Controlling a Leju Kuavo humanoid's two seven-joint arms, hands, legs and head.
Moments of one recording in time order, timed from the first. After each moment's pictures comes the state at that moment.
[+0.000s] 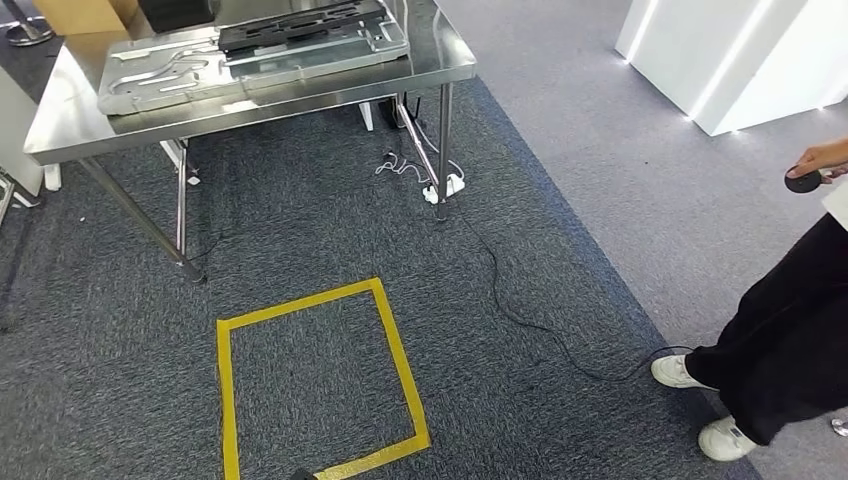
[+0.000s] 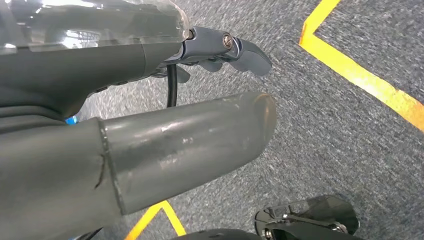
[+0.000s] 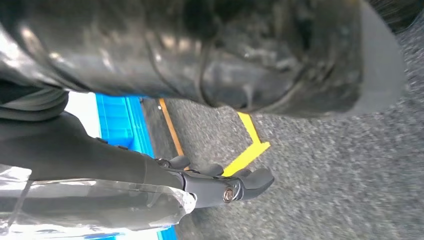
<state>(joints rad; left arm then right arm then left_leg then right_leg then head) -0.05 -0.17 0.51 -0.20 -1.01 0.26 0.03 -0.05 0.18 -0.45 -0.19 0.46 -0.29 0.14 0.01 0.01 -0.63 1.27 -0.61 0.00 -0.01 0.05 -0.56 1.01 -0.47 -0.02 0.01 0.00</state>
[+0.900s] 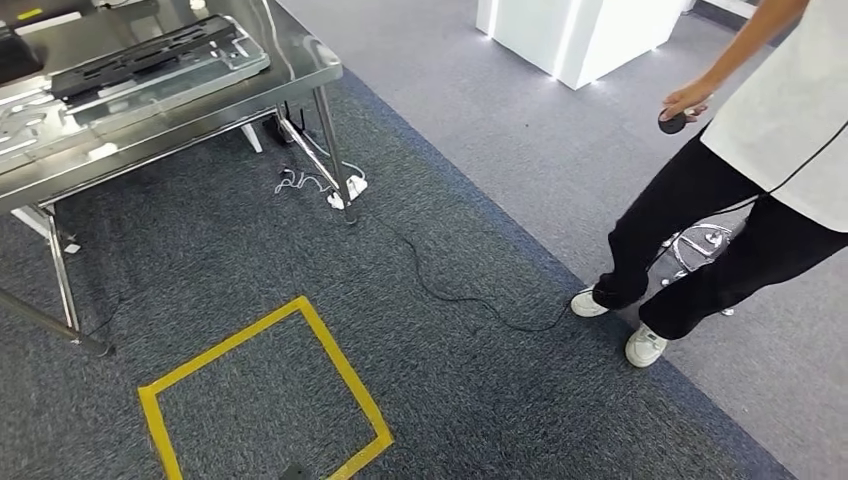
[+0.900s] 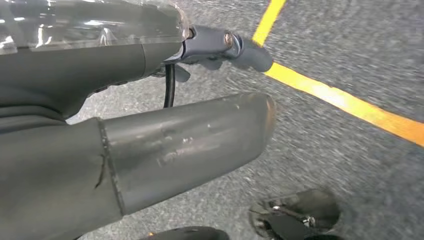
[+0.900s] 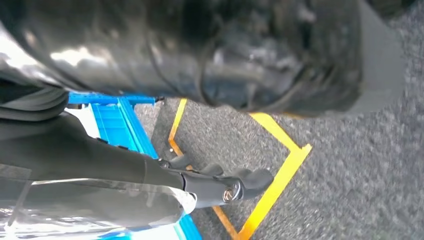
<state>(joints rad) -0.05 -0.18 0.55 -0.20 -0.97 0.27 -0.02 -0.05 0.17 -0.47 -0.19 0.48 -0.33 0.14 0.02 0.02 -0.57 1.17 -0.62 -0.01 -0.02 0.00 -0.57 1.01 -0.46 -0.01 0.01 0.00</state>
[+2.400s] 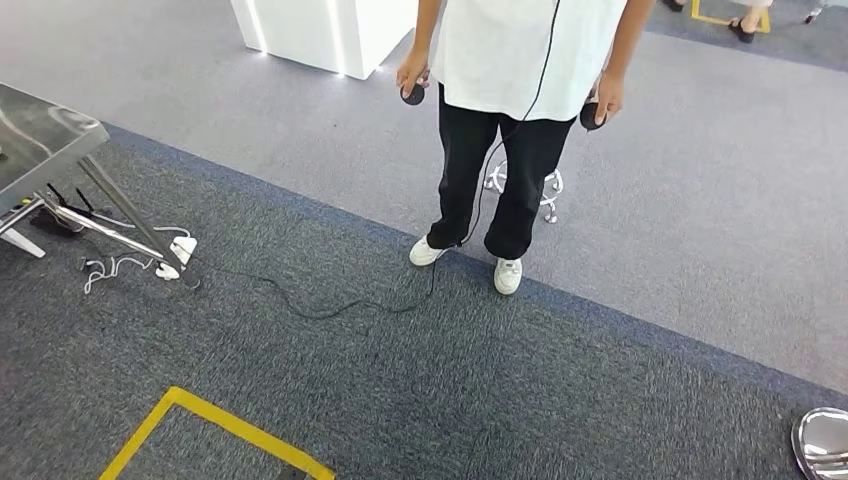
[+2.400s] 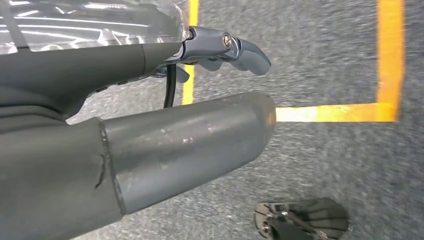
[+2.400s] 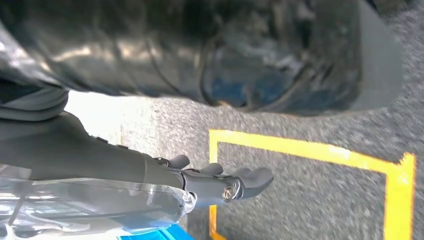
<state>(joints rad) -0.05 -0.19 0.59 -0.20 -1.00 0.27 -0.04 -0.05 0.14 -0.51 -0.19 0.52 -0.32 0.13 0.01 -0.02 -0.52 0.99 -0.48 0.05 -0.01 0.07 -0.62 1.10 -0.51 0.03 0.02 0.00</state>
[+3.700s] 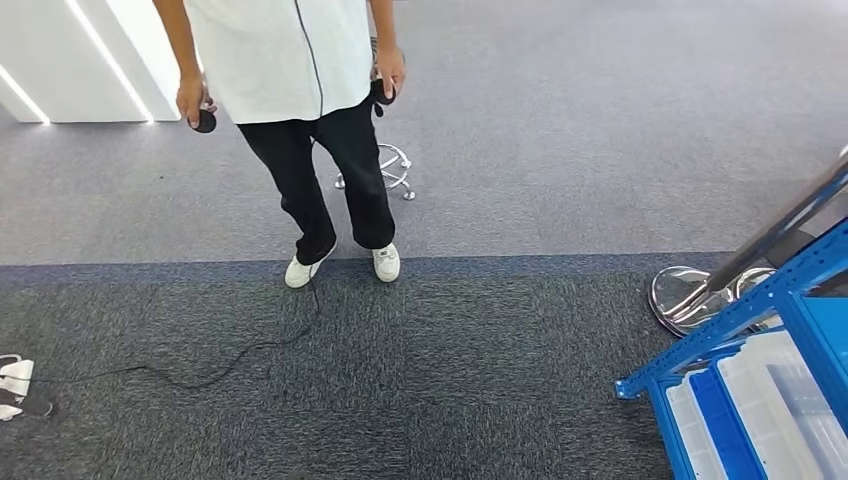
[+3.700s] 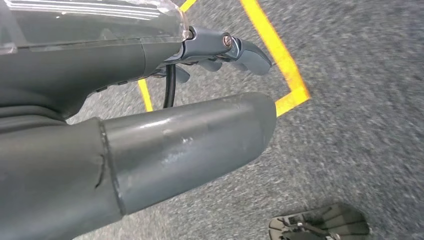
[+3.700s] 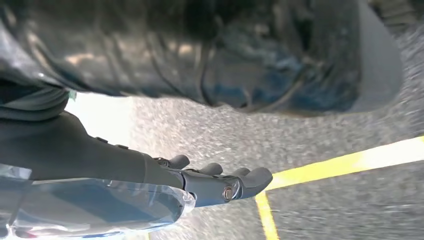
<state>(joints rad) -0.04 -0.20 0.57 -0.20 -1.06 0.28 -0.01 -0.05 0.16 -0.52 -0.19 0.52 -0.31 0.16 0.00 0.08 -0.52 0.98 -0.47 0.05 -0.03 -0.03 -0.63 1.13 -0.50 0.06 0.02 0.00</state>
